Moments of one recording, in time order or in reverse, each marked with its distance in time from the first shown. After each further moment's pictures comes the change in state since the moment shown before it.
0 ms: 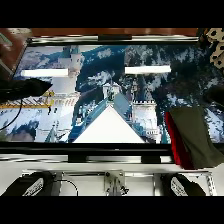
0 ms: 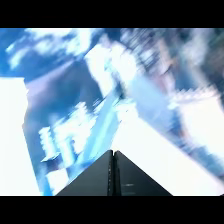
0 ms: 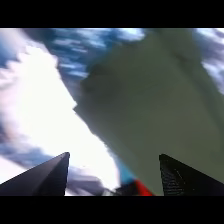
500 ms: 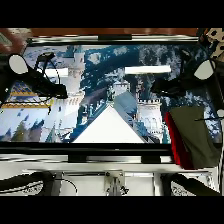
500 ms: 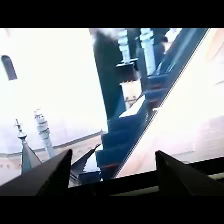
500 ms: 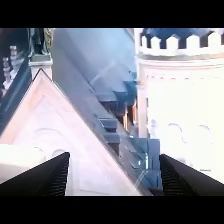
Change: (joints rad) left arm -0.192 -0.433 0.375 0.428 -0.427 -0.256; right arm 0.376 -0.266 0.046 0.110 -0.124 -0.005
